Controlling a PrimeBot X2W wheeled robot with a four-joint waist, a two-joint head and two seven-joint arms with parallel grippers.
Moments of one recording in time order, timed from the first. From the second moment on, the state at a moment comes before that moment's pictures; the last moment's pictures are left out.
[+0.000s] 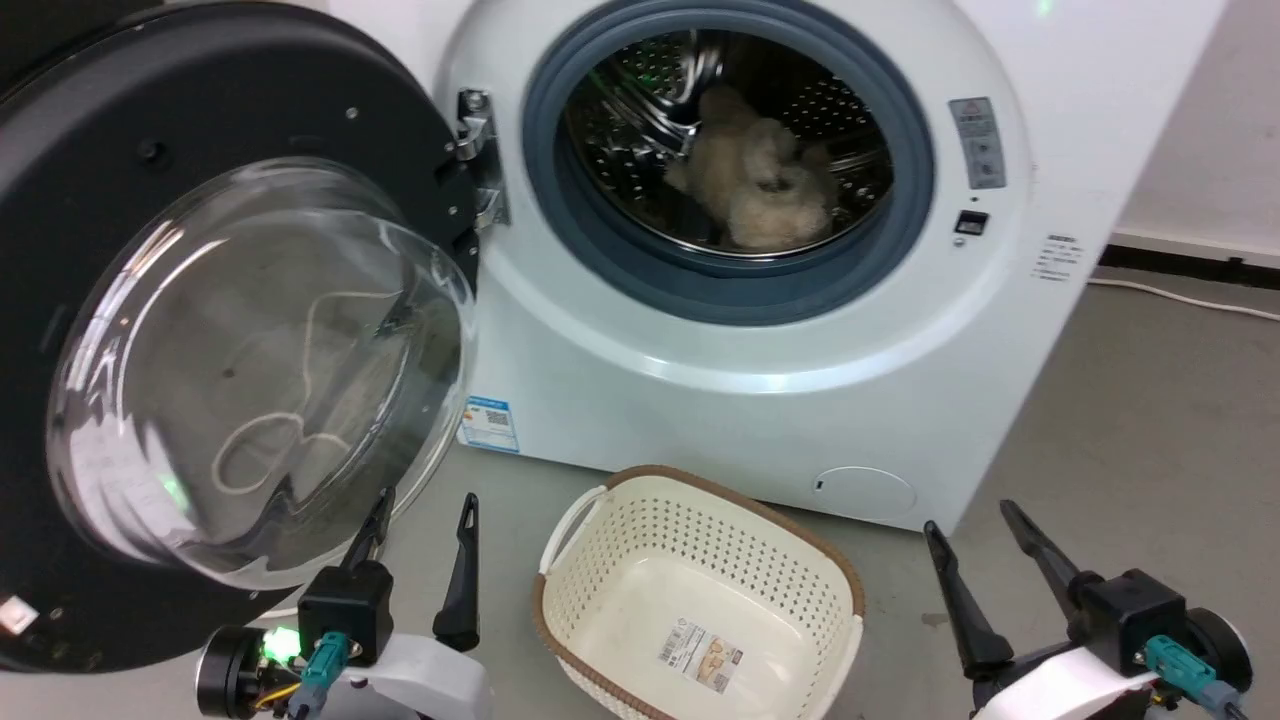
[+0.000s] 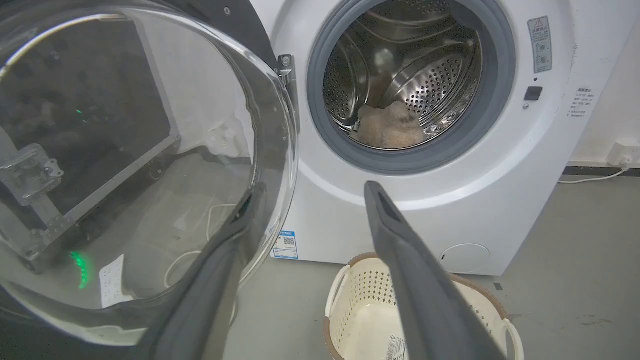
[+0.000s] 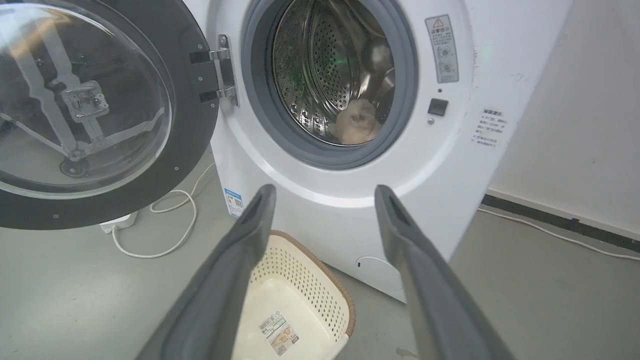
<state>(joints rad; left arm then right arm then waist) -0.01 0.05 -0.07 0.02 -0.01 0.00 -0.07 0.03 -0.07 0.04 0.01 0.05 0.13 -0.07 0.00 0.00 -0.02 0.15</state>
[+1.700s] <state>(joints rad) 0.05 0.05 -0.12 -0.01 -0.01 0.04 -0.18 0.03 -0.13 0.15 0.06 0.13 0.13 -0.18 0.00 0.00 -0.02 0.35</state>
